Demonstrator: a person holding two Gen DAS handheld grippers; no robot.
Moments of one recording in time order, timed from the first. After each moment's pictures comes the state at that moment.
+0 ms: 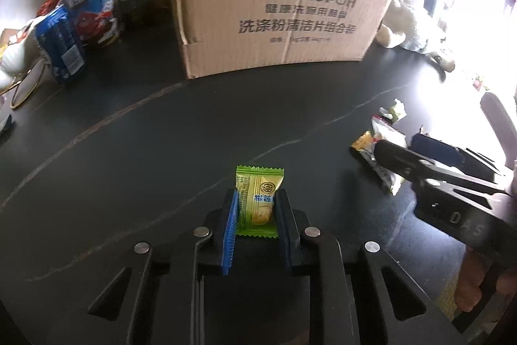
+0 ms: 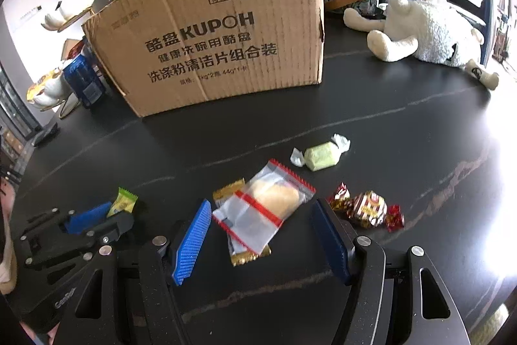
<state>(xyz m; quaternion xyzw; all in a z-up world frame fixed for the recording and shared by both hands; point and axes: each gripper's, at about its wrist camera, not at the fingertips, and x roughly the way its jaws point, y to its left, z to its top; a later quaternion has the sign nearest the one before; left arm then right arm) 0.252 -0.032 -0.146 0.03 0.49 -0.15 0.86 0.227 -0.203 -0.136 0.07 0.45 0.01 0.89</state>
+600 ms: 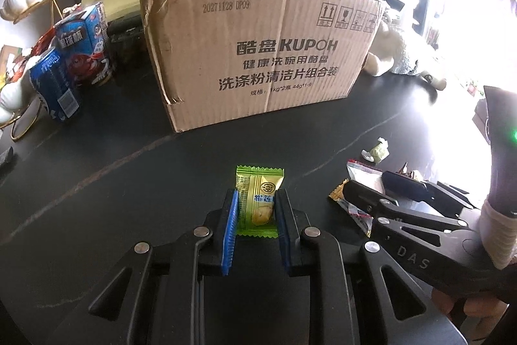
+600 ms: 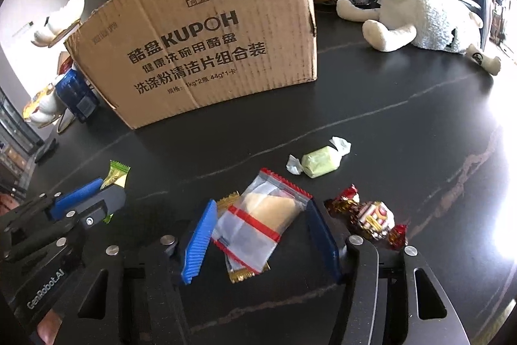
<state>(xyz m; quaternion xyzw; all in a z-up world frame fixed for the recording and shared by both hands) 0.266 -0.049 -0.118 0.04 0.45 -0.16 0.88 0.239 -0.210 -0.142 0.10 0.46 0.01 0.88</state>
